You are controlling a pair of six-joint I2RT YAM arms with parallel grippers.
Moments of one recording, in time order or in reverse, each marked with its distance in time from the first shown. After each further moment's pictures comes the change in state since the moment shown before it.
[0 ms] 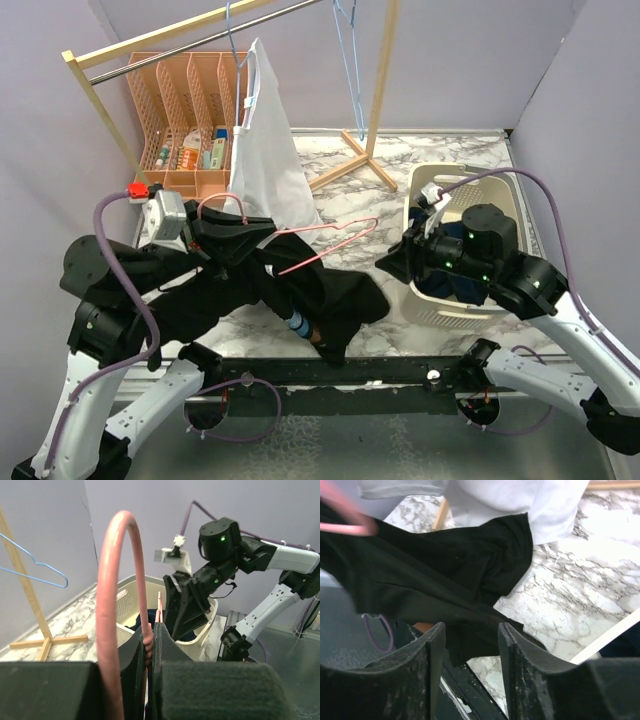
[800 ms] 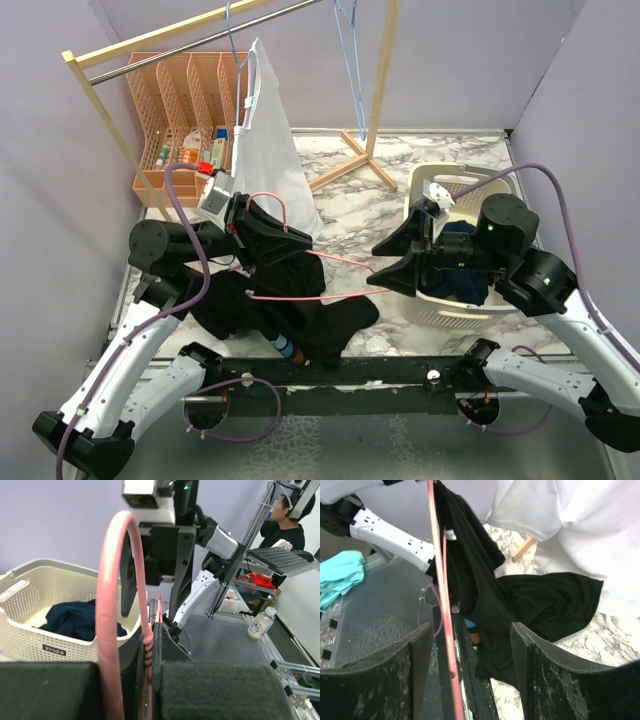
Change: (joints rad) left arm 0.000 0.141 -0.319 0.610 0.321 -0.447; right arm -0.002 -0.012 0.106 0.116 -0.421 -0.117
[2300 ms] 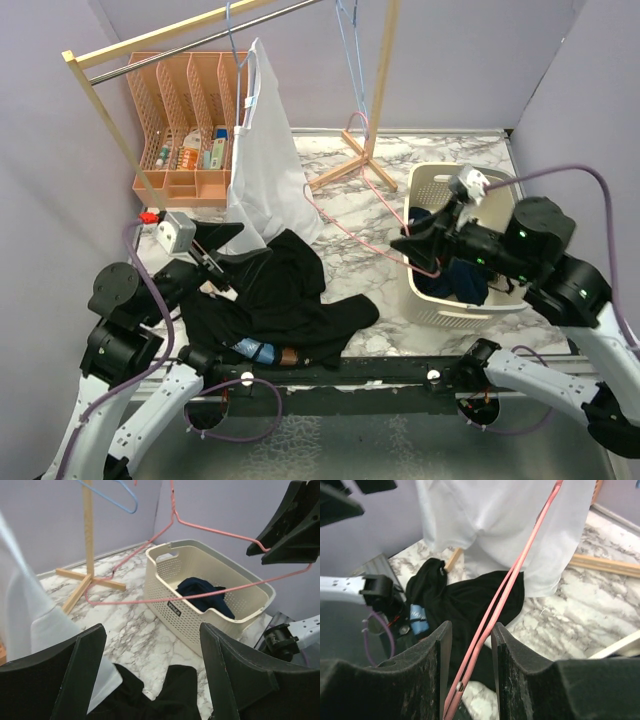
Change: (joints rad) left arm 0.001 -0.320 0.048 -0.716 -0.616 0.451; right arm -0.002 -0.075 0.091 -0.173 0.350 -0.014
